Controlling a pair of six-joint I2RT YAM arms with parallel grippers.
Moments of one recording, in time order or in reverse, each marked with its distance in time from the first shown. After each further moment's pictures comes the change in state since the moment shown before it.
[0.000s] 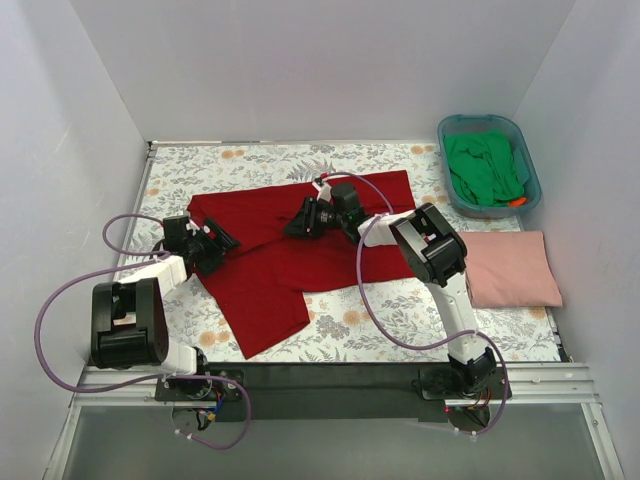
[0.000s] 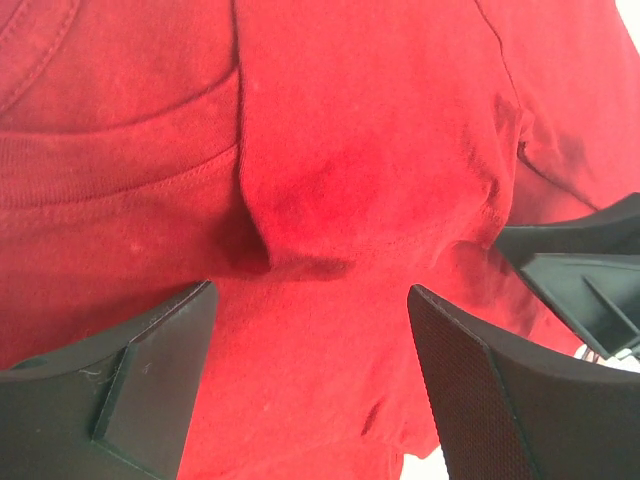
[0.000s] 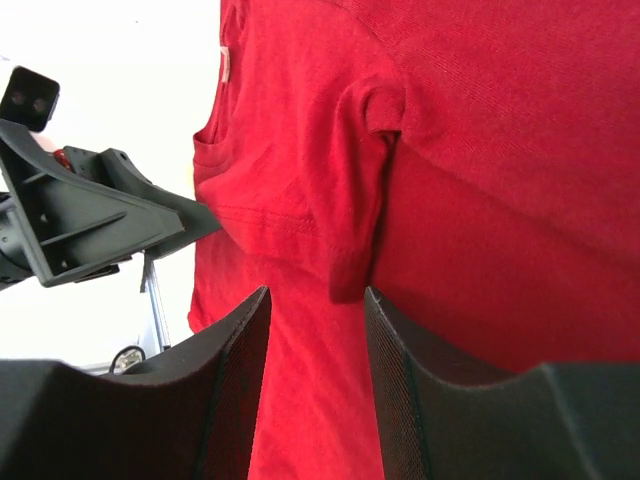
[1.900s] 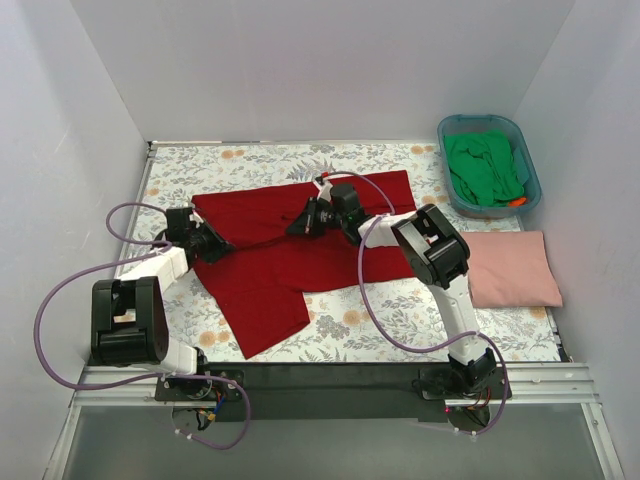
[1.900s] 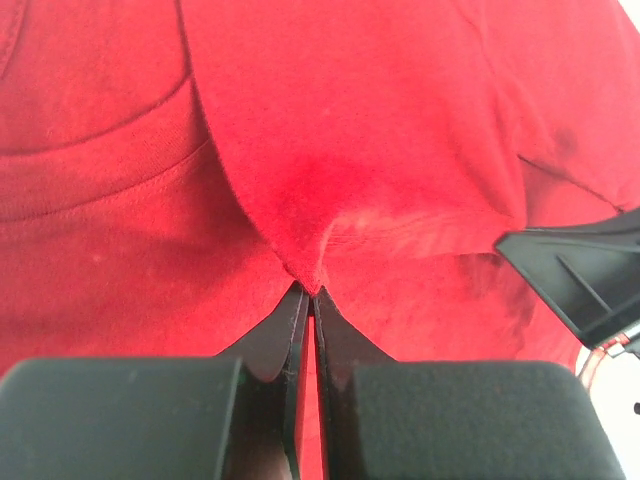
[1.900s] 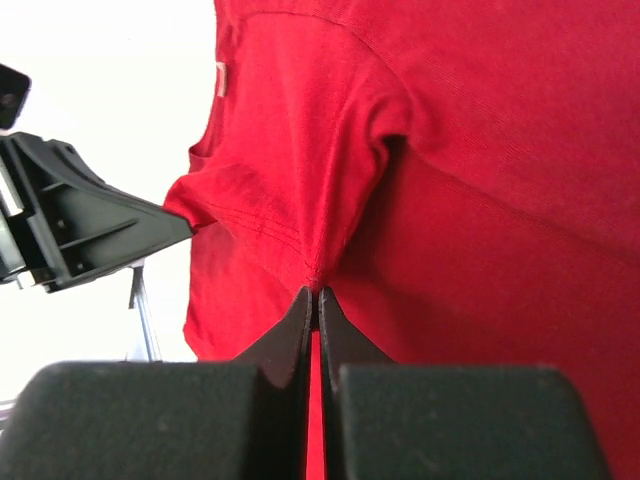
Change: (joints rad) left arm -0.039 0.023 0.093 -0.093 -0.013 0.034; right arm 0.012 -0.016 -0.013 -0.006 0.066 -0.011
